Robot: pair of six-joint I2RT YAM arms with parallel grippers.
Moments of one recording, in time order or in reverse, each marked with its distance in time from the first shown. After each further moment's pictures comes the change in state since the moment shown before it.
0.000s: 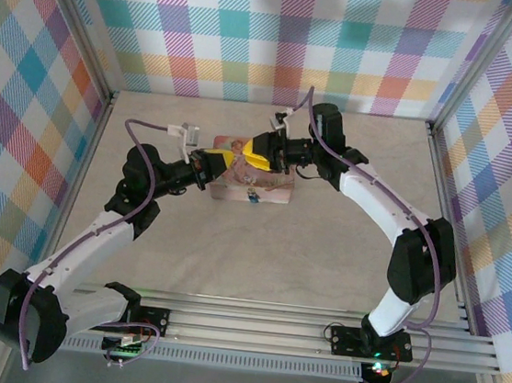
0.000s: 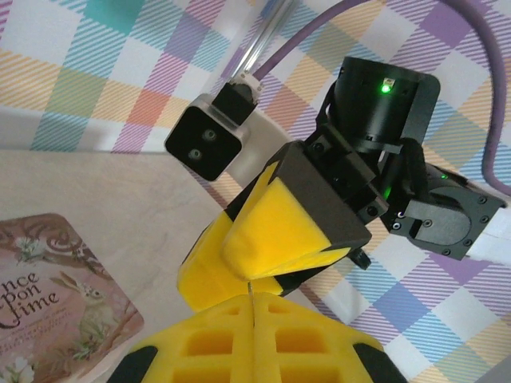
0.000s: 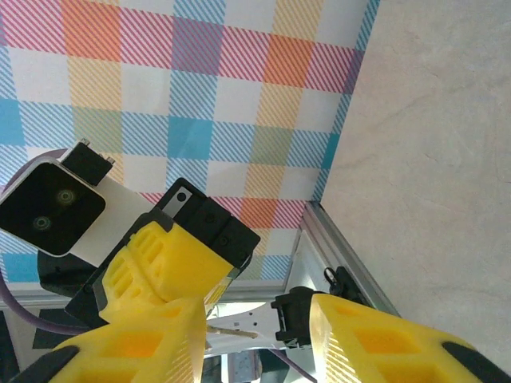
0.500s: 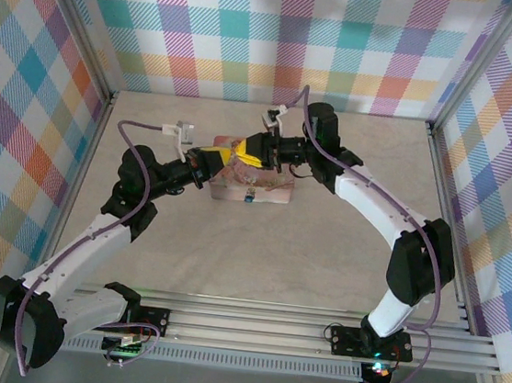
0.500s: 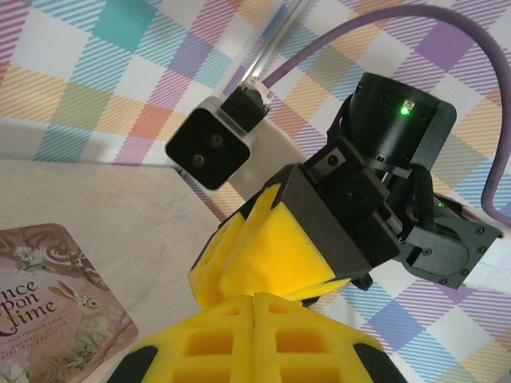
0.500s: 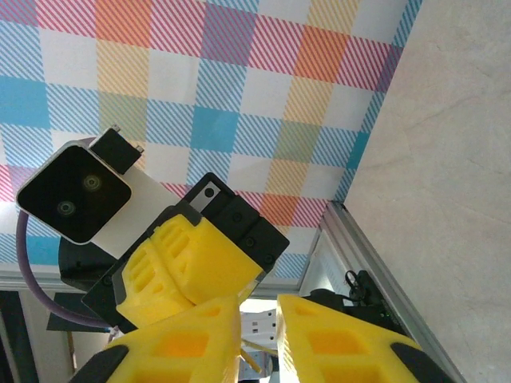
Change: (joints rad) left arm 0.000 -0.036 -0.001 -0.003 -0.039 -0.034; right arm 0.047 -0.002 0.000 0.109 0.000 0.077
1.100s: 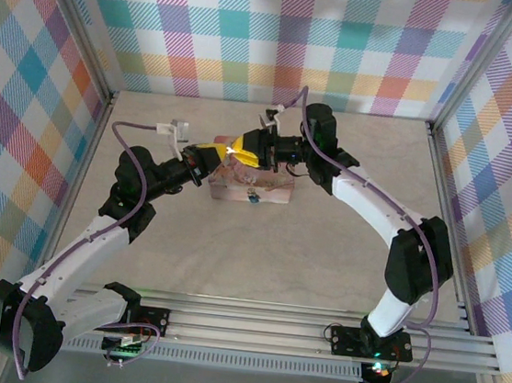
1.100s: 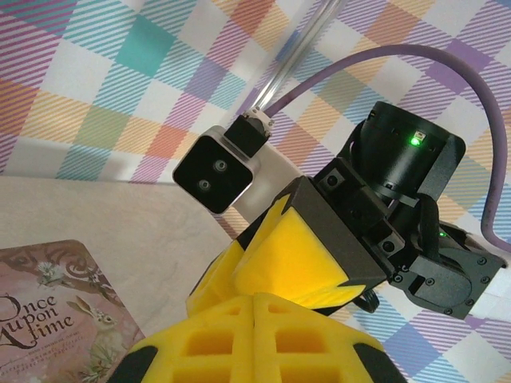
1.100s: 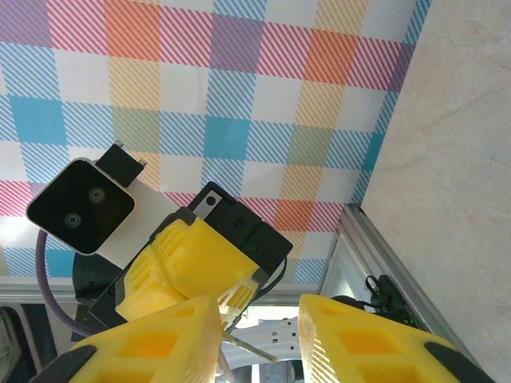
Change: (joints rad) left arm 0.002 -0.014 -0.002 0.002 -0.061 -0.004; right arm 0.013 0.014 -0.011 0.095 0.015 0.121
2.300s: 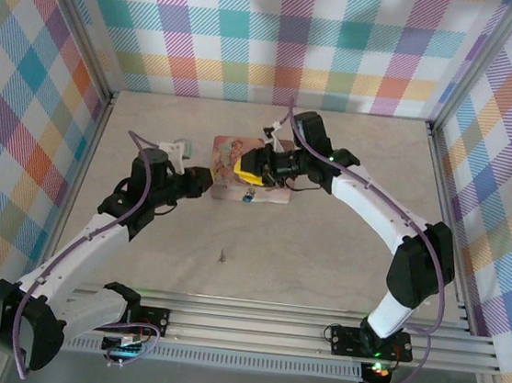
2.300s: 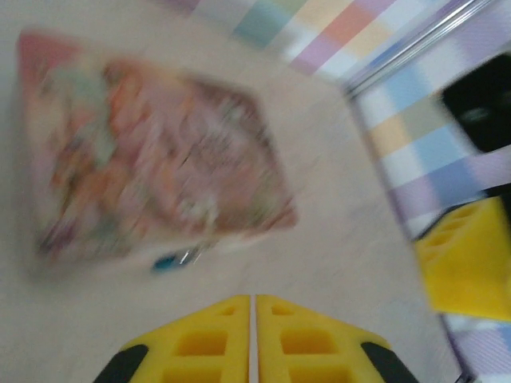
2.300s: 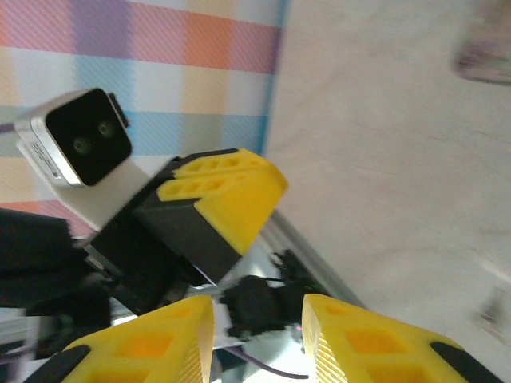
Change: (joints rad) left arm 0.002 0.018 0.036 -0.600 -0.201 0.057; right arm 0.033 -0.030 0.060 -0.584 0.213 -0.393
